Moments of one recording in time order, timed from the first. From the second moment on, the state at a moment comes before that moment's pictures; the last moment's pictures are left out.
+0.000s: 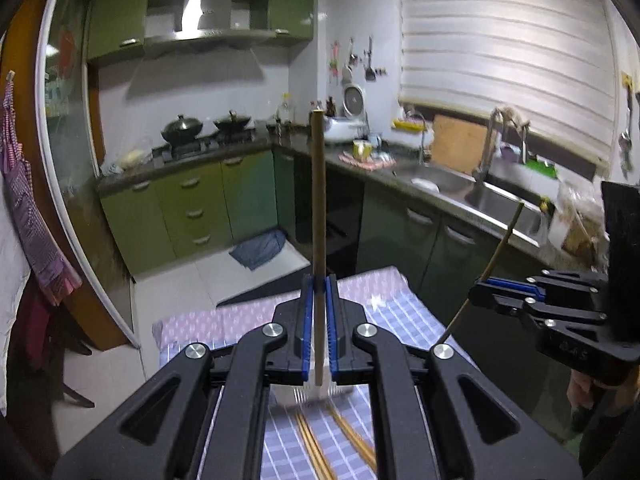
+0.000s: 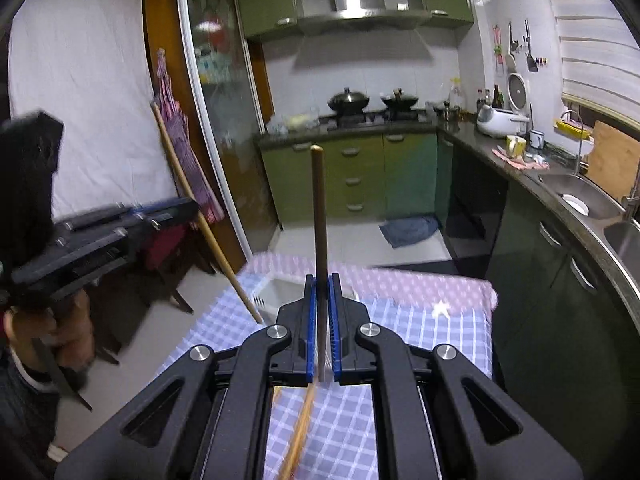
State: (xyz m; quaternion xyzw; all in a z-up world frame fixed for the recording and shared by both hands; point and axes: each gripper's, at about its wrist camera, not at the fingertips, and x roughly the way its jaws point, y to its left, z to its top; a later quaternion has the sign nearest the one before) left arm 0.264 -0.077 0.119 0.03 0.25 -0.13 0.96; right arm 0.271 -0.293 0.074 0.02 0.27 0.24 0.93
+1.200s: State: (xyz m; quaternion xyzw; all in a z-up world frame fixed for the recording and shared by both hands) left arm 0.264 -0.050 0.046 0.02 0.33 -0.09 0.94; right arm 0.321 -0.262 0.023 0.01 0.30 0.22 0.93
